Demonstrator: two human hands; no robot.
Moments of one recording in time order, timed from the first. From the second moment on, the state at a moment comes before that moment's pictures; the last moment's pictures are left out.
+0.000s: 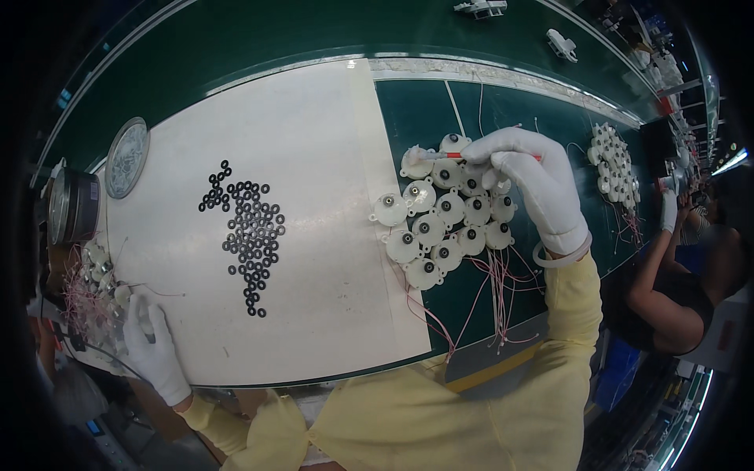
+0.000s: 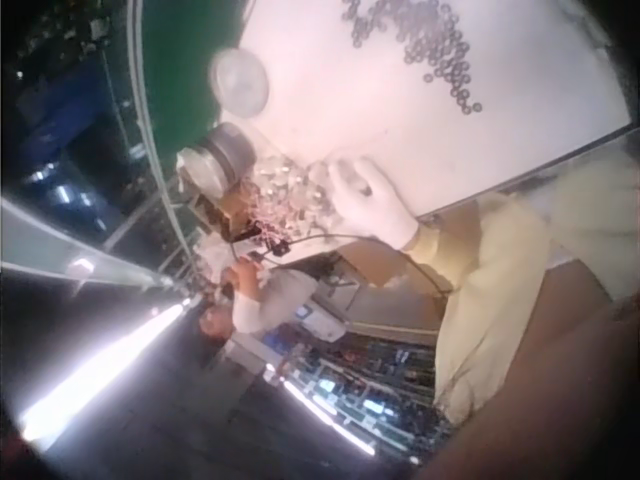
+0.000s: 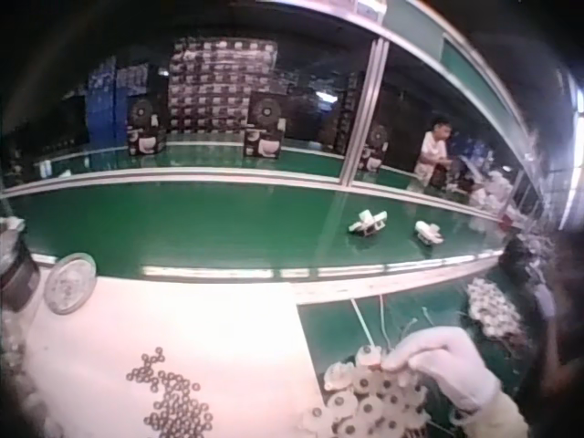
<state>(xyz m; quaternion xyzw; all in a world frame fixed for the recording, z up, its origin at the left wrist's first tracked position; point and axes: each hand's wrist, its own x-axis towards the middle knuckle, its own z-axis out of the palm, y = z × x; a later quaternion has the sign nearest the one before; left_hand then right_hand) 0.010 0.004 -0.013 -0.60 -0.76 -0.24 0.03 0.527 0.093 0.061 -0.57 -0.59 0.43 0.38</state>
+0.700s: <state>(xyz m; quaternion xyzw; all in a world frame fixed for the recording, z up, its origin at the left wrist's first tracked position) 0.011 0.005 -0.014 -0.61 -0.75 -0.25 0.04 0.494 0.058 0.072 -0.60 -0.56 0.36 0.44</state>
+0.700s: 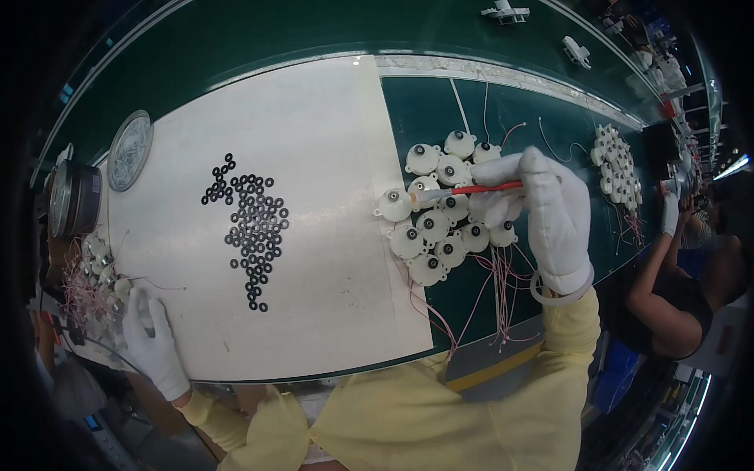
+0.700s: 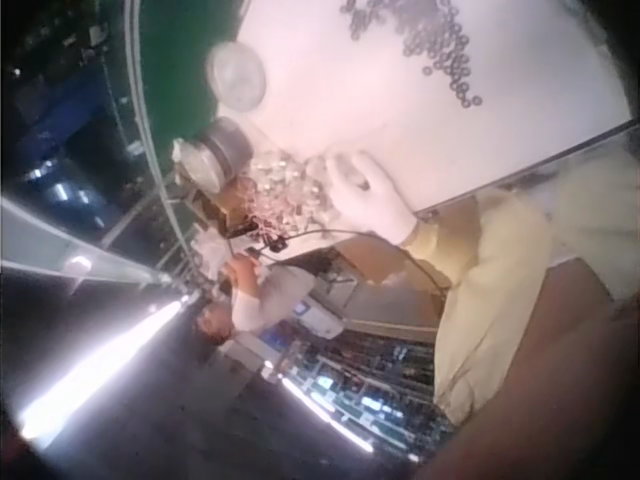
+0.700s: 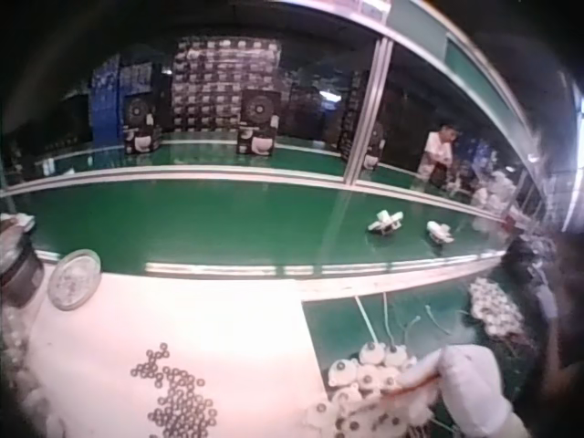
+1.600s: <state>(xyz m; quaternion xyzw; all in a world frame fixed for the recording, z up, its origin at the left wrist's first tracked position) 0.008 0.004 -0.015 -0.60 -0.75 -0.25 0.04 0.500 0.066 0.060 -0.62 -0.55 0.36 0.42</state>
